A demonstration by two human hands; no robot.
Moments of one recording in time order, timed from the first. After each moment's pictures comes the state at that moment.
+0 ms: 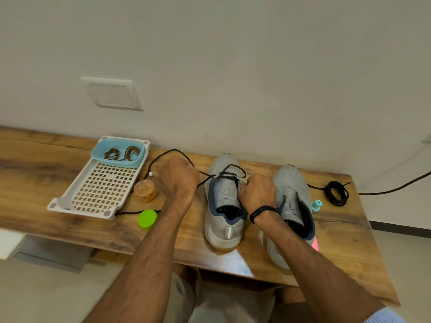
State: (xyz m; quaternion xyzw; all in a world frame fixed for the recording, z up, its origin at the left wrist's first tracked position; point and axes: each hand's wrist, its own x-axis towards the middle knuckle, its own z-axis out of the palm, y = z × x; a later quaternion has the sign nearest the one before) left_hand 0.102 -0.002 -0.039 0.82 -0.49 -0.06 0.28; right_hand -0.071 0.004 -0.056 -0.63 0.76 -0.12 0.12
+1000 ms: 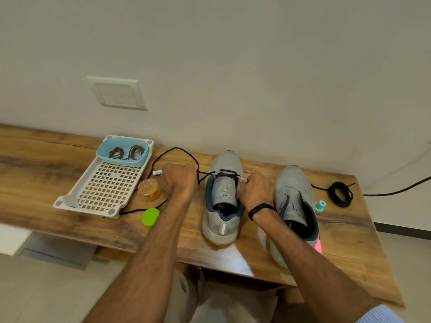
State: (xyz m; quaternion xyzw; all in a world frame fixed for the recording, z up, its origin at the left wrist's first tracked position) left_hand 0.097 0.005 -0.025 0.85 -0.30 -0.24 0.36; right_hand -0.062 0.001 -0.058 -0.62 0.76 -0.14 0.17
